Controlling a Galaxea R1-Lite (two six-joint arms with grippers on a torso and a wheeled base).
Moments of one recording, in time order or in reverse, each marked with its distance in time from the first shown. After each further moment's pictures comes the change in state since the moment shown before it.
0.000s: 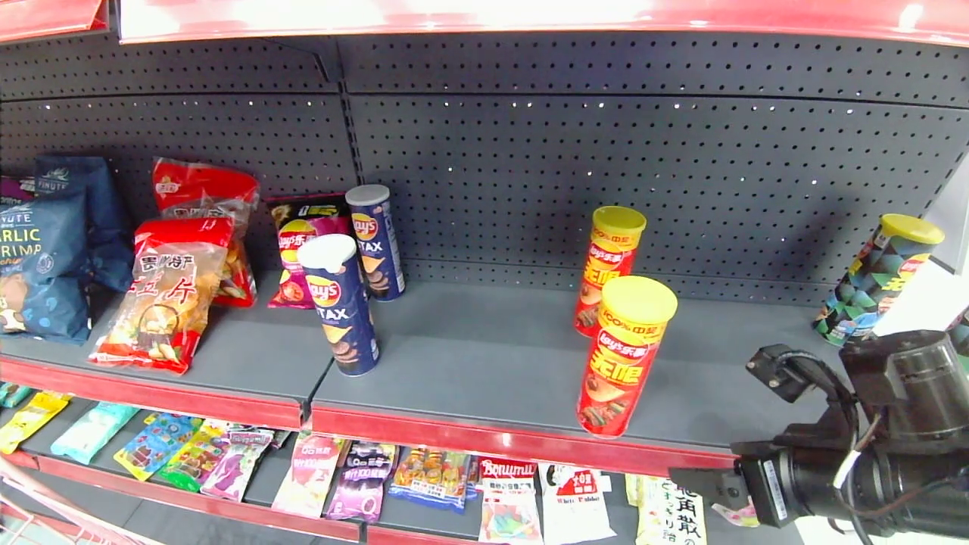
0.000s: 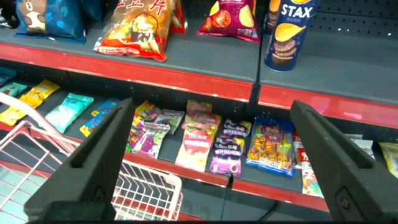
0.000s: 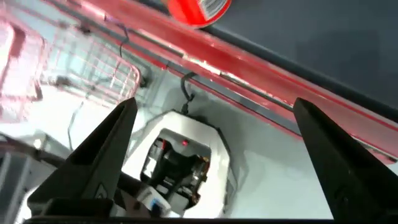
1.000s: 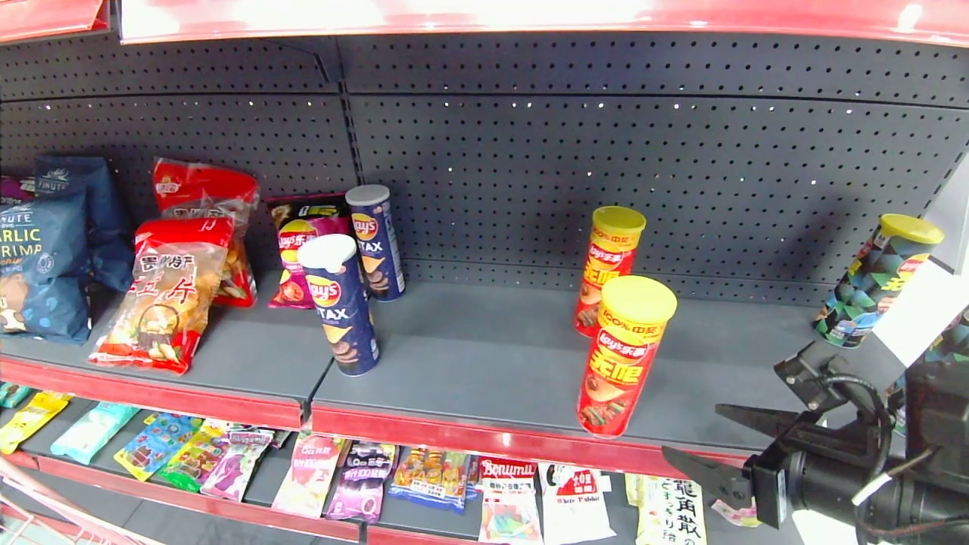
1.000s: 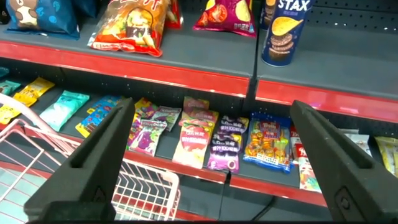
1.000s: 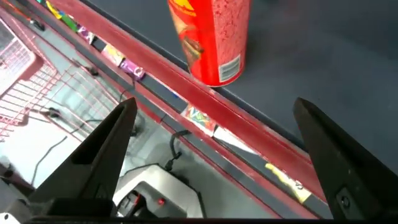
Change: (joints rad) left arm -0.003 -0.001 0.015 -0.001 -0.015 -0.003; right arm -0.021 0.007 0.248 -0.584 0.058 -0.153
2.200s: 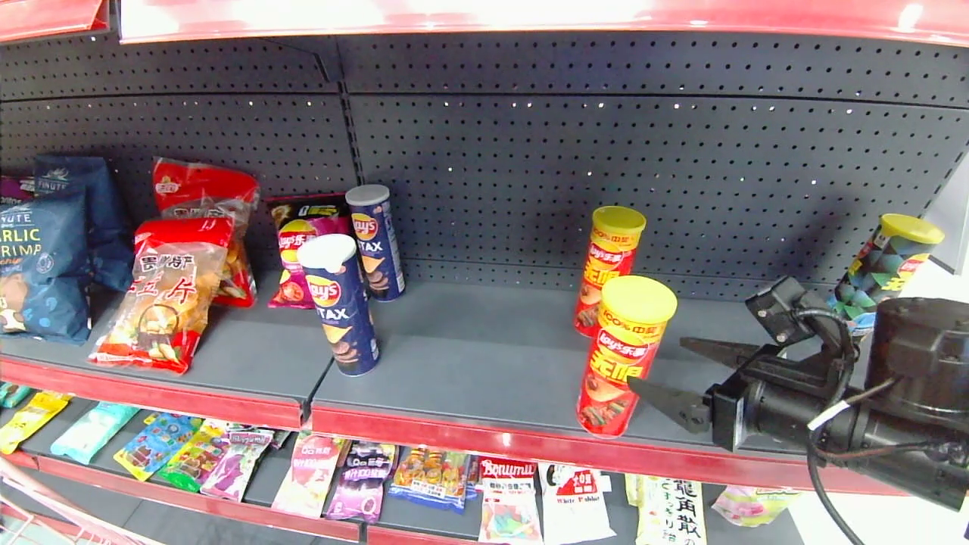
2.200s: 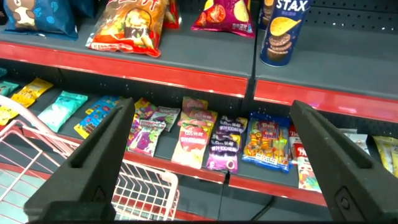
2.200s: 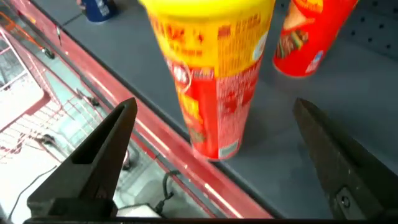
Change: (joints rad) left arm 0.000 0.001 -0.003 0.000 -0.003 0.000; right arm 0.027 0.095 -0.171 -0.097 0.018 -0.023
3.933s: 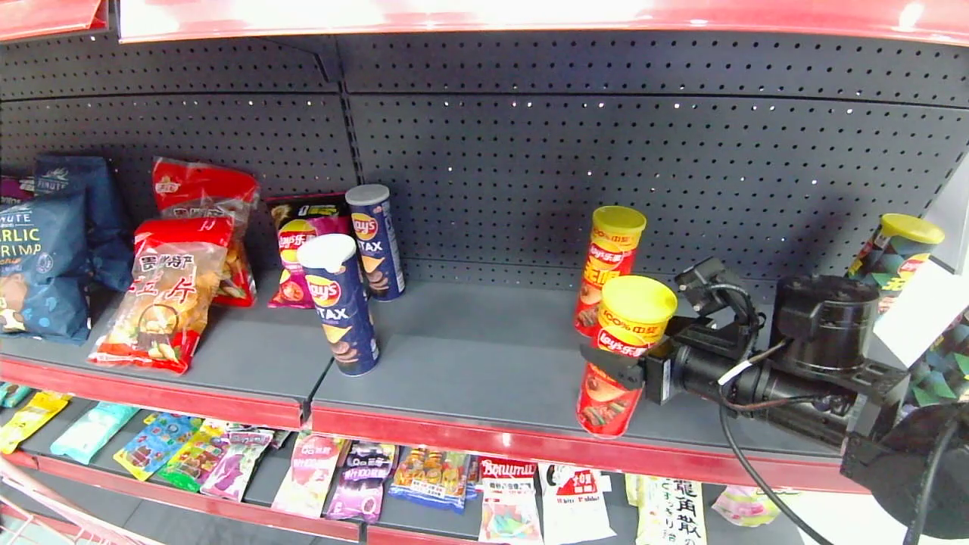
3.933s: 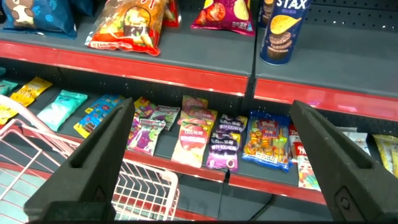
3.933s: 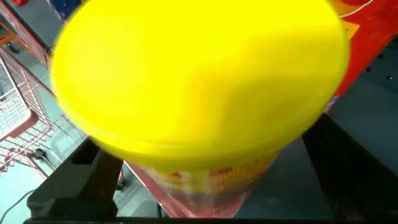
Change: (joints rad) left arm -0.001 0.004 0.003 0.000 -0.002 0.000; right arm 0.023 0.235 -0.141 -0.133 -0.004 -0.001
